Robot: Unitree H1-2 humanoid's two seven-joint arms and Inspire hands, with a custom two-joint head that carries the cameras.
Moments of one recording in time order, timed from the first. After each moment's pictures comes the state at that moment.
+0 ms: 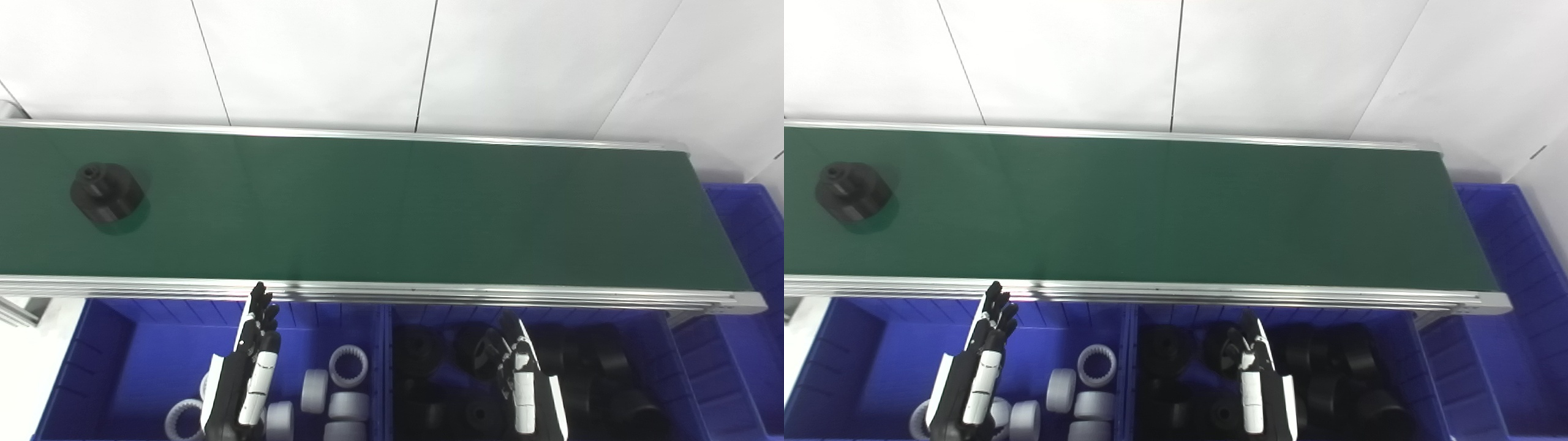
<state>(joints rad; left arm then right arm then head) 0.48 -0.04 -0.24 -0.23 0.07 -0.15 -0.03 0.60 0.14 0.10 -0.17 0.04 -0.21 -0.09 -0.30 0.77</state>
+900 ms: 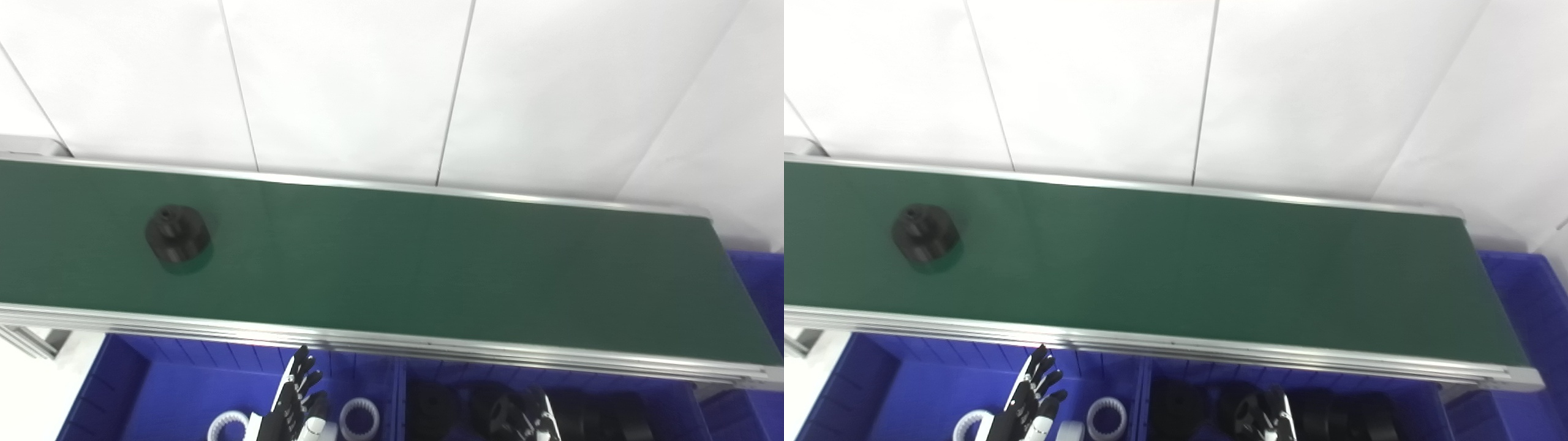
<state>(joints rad) 0.45 -0.08 -0.26 -0.01 0.14 -0.31 0.01 0.54 0.06 0.05 0.01 0.12 -0.31 -0.01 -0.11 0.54</state>
